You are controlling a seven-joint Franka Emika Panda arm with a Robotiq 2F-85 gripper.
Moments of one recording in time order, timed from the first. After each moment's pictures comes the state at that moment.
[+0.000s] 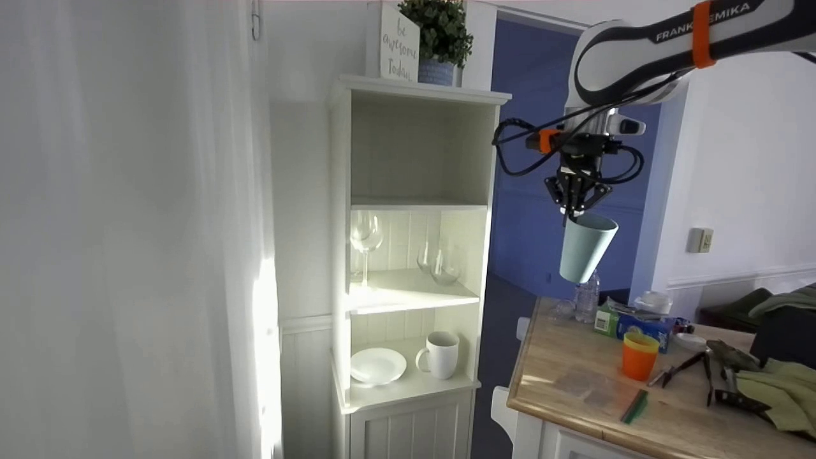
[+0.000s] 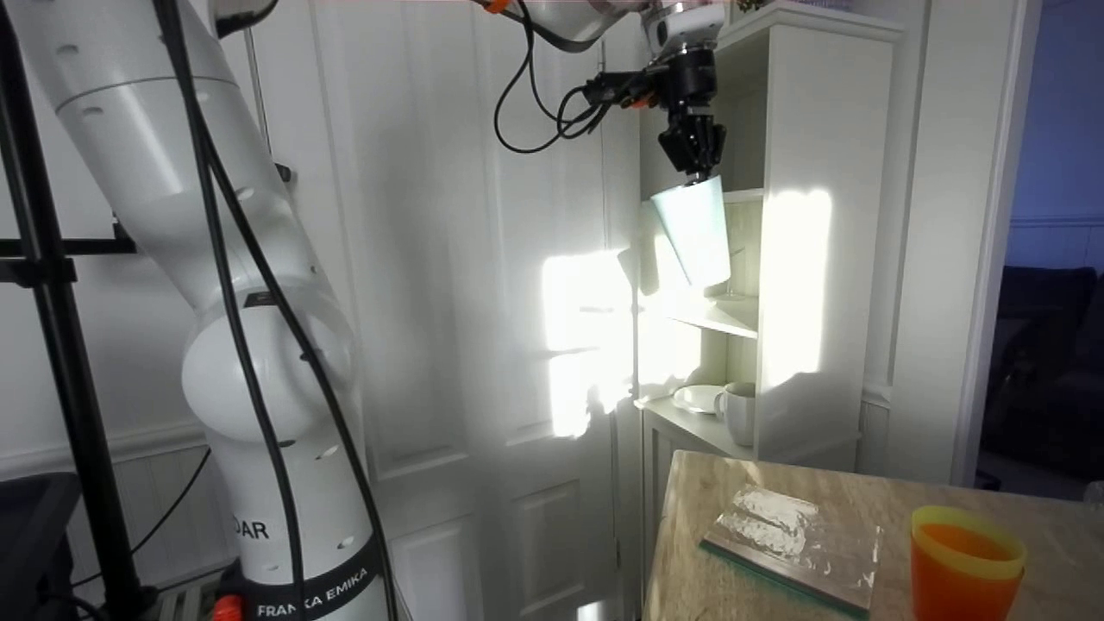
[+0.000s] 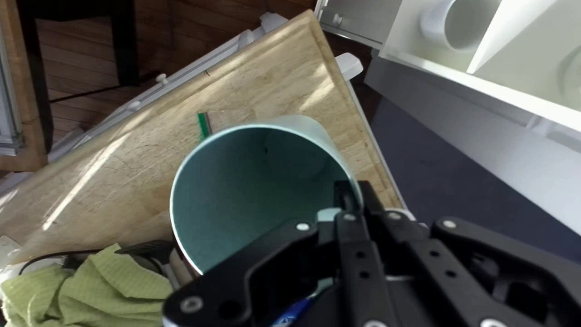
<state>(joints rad) -0.10 -0.28 0.07 -1.92 -0.10 1.80 1.43</state>
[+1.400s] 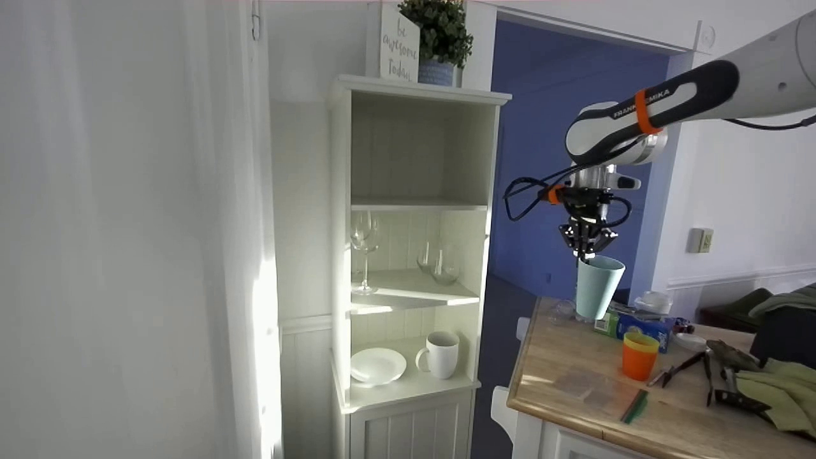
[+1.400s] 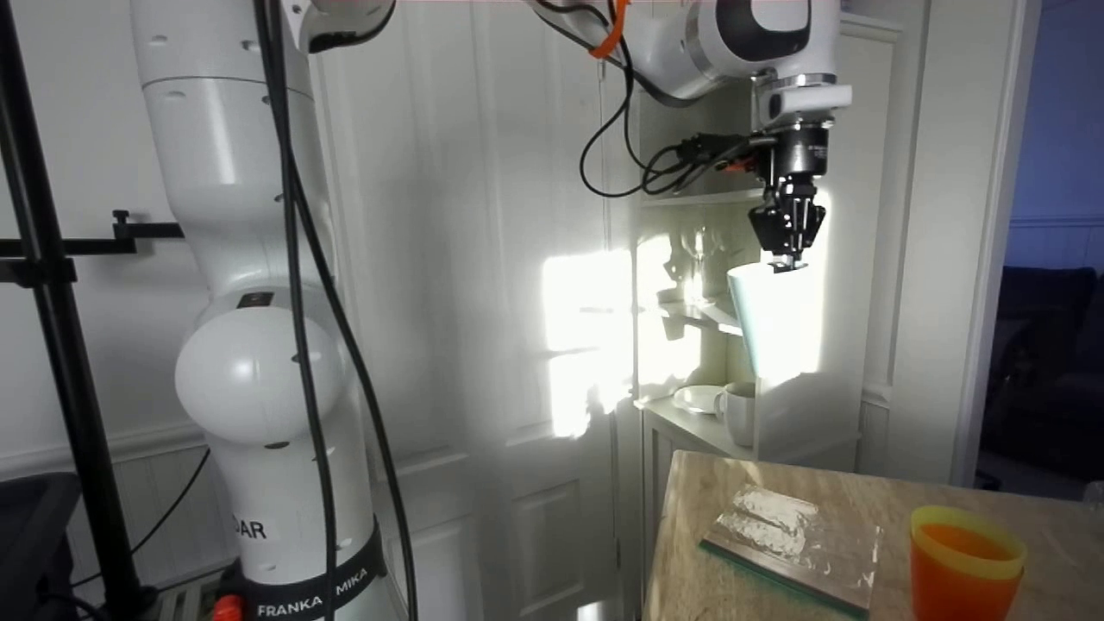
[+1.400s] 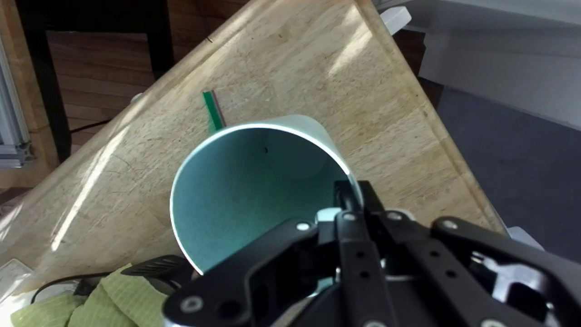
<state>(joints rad) -0.14 -0.02 -0.10 -1.88 -0.05 1.87 1.36</state>
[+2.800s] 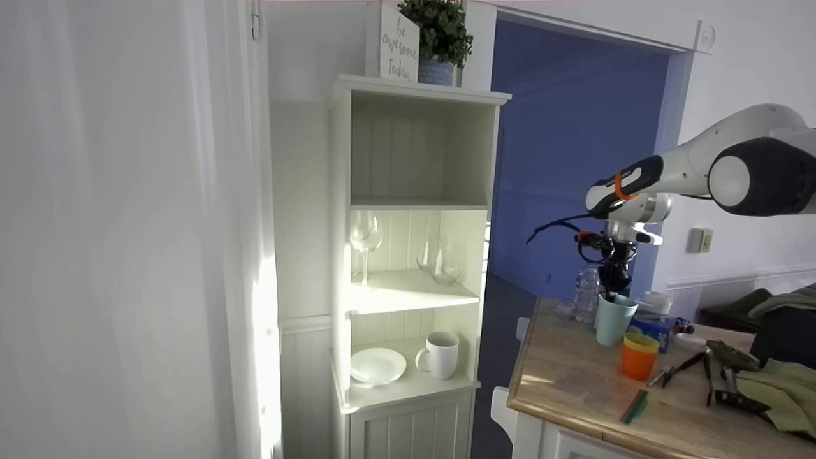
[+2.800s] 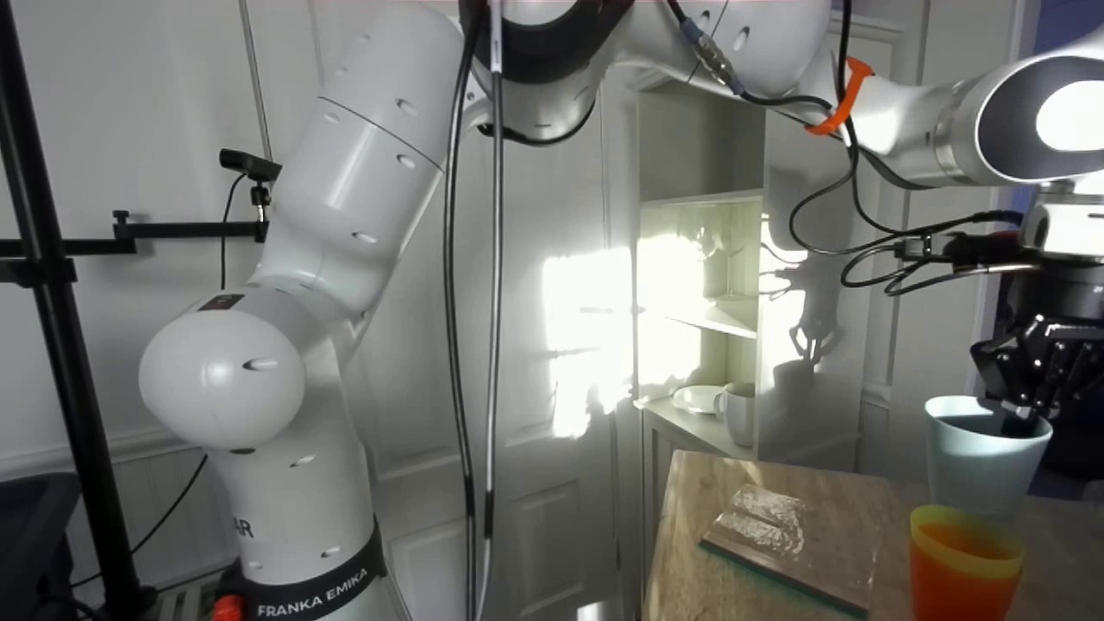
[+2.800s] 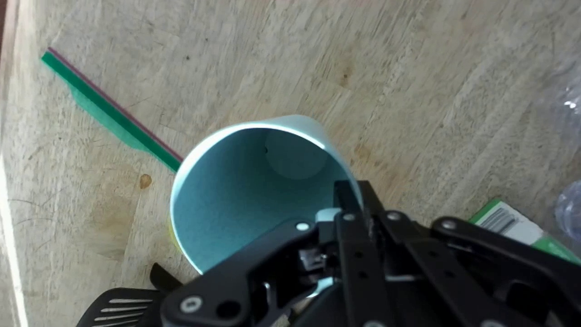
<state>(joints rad) -0.35 0.55 -0.29 -1.43 0.23 1.89 1.47</state>
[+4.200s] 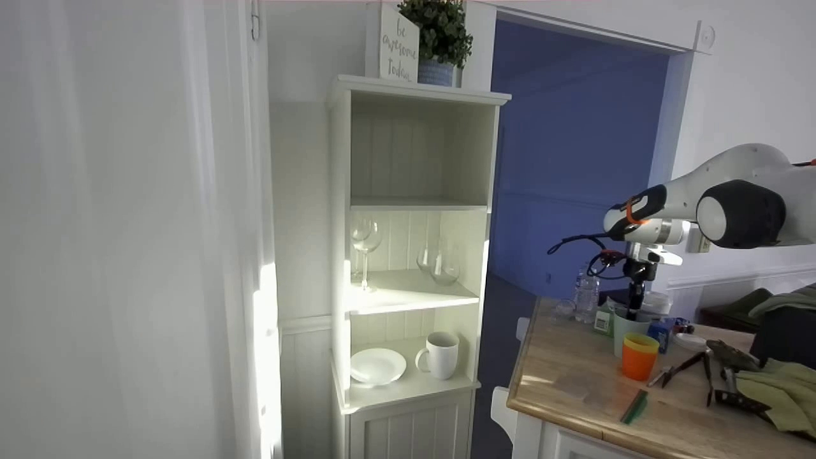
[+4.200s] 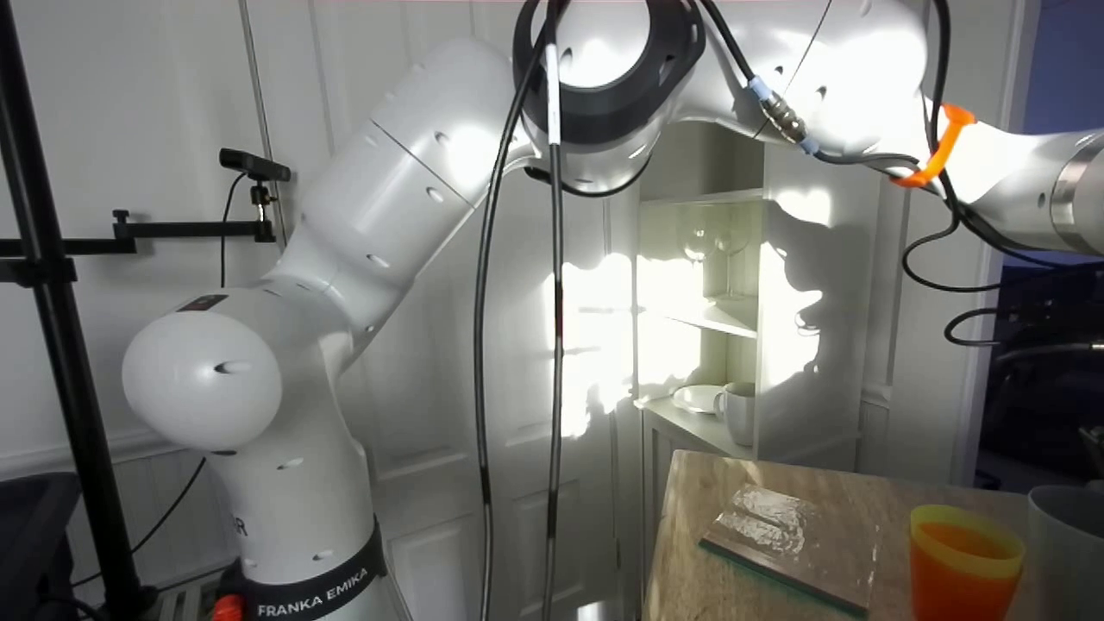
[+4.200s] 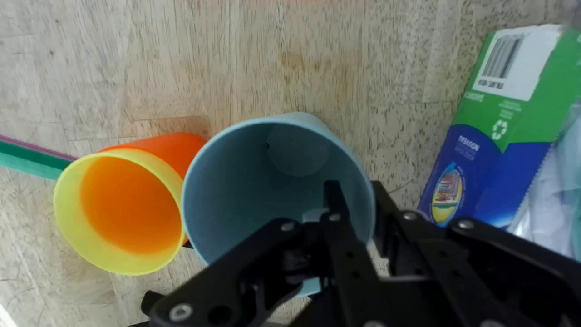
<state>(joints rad) -0.46 0.74 -0.32 -1.27 0.27 1.91 1.79</state>
